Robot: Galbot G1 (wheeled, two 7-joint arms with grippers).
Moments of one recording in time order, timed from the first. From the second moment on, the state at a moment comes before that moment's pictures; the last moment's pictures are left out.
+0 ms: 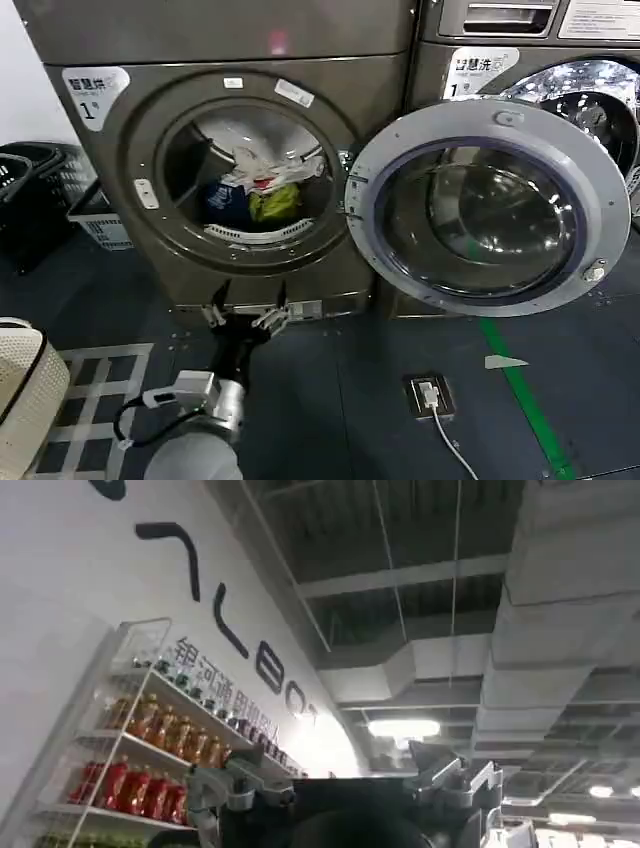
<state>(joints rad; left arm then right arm) 1.32 -1.39 -0.16 -2.32 -0.11 0.43 -0.32 -1.93 0.84 2.48 1.75 0.81 -0.23 0.02</state>
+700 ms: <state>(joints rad) 1.31 -1.39 -0.17 -2.31 -0.09 0.42 -0.34 -1.93 0.85 2.48 1.76 0.82 -0.19 -0.01</state>
